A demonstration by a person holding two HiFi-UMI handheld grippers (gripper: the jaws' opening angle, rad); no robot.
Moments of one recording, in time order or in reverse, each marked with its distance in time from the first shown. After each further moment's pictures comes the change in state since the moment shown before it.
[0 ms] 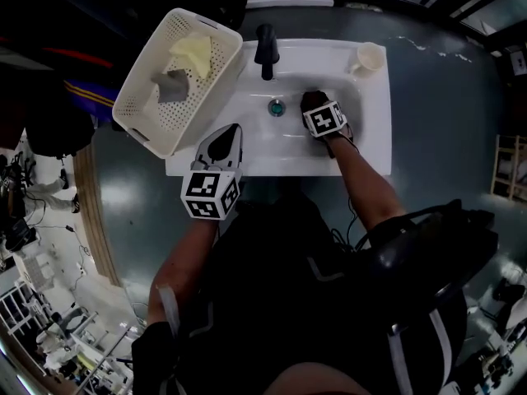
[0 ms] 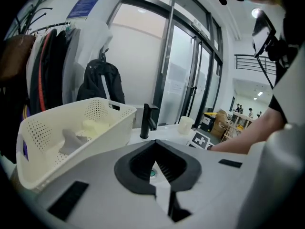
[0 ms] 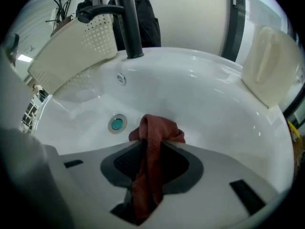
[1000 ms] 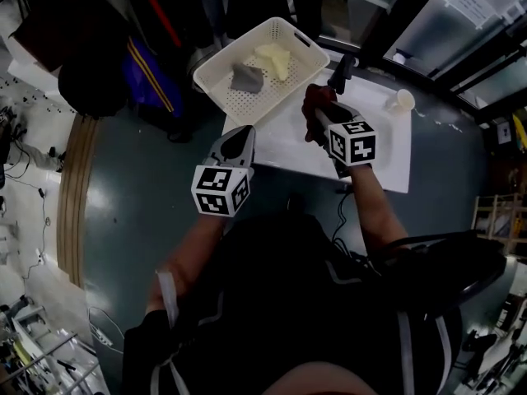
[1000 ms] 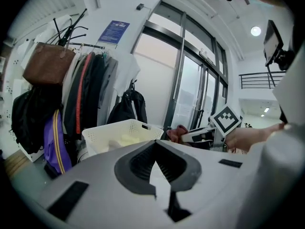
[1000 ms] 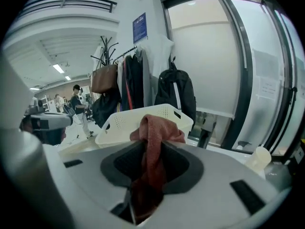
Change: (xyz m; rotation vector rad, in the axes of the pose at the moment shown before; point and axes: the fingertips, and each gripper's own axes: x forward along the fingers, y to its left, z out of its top) left arm -0.171 0.096 0.003 -0.102 -0.253 0.067; right arm -0.216 0.209 0.157 -0.109 -0.526 0.099
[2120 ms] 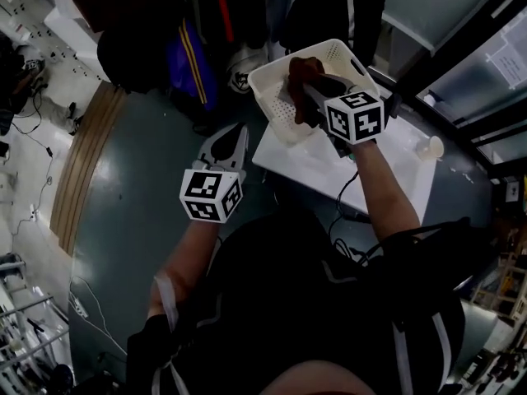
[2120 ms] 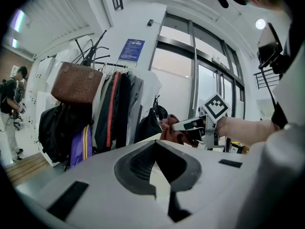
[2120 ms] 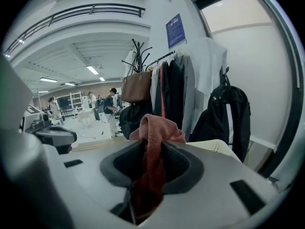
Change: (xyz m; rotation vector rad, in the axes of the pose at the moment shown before) left arm -0.076 0.101 0.043 -0.016 -0.133 0.212; right arm 0.080 0.140 0.141 -0.213 -0.093 0.328
